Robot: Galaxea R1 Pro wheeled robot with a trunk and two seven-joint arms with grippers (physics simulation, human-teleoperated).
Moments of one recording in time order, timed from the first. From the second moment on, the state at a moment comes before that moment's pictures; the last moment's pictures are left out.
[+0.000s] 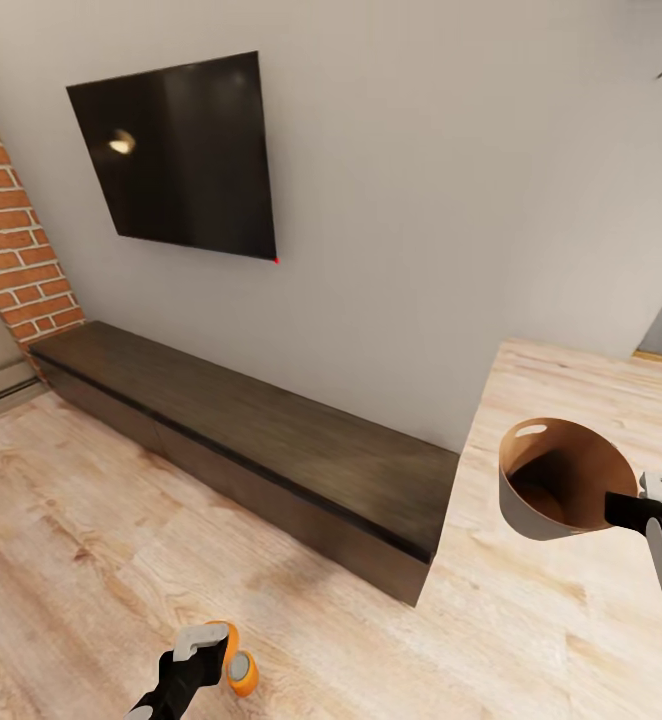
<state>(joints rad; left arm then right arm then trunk) -0.27 -0.03 0.16 -0.60 -0.03 -0.12 -0.12 -0.46 -0.30 -0.39 -1.40 0.00 0.88 -0.06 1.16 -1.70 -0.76</state>
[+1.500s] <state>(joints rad) -0.27 -0.03 0.16 -0.61 -0.03 -0.12 -0.12 -0.46 -0.30 -0.39 -1.40 0.00 0.88 -0.06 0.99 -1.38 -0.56</state>
